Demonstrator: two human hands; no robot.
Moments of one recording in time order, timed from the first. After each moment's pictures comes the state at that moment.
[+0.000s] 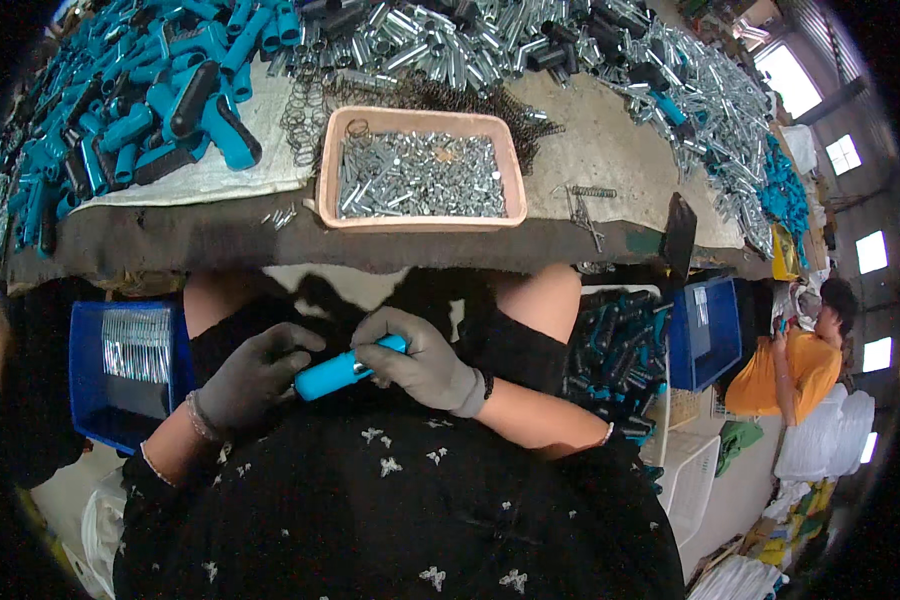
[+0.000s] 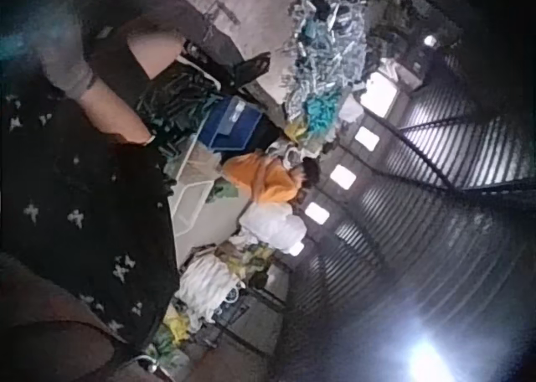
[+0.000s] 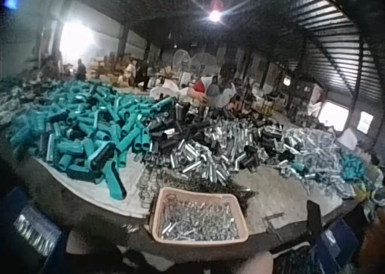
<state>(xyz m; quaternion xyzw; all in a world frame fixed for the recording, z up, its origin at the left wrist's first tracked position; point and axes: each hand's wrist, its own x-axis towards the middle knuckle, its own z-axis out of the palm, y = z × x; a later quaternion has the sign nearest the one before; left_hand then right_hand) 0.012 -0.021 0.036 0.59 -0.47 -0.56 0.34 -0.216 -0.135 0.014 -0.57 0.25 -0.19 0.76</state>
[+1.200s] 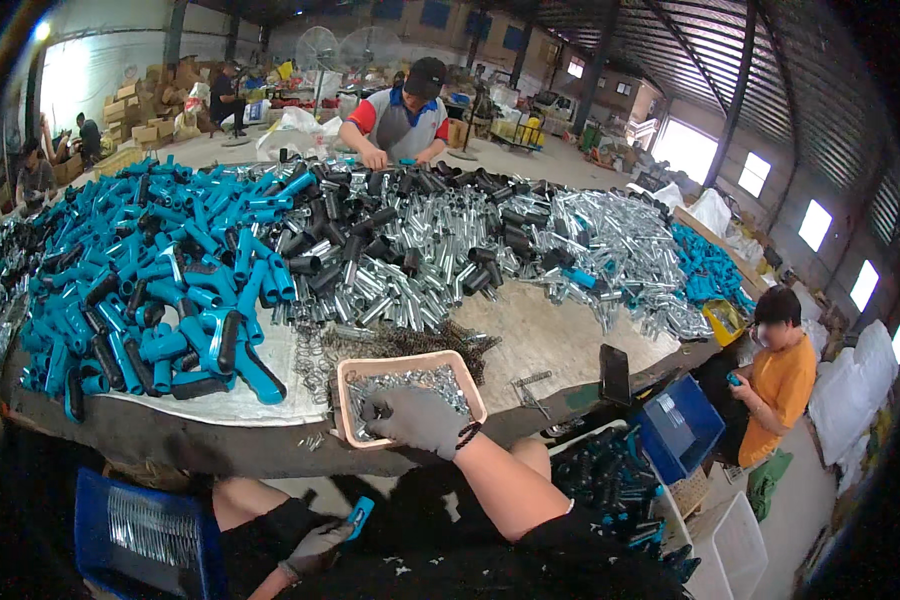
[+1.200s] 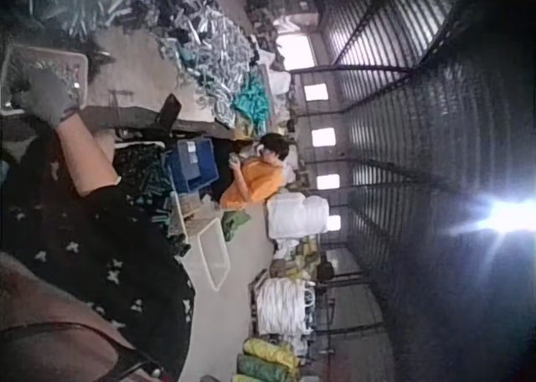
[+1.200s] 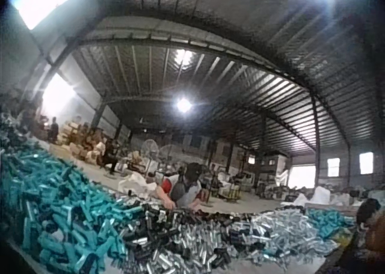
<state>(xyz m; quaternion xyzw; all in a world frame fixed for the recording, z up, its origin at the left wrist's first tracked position) 0.015 -0.037 -0.095 0.51 -0.20 -0.73 0.41 -0.151 -0.262 0.105 -0.90 0.33 -0.07 0.26</state>
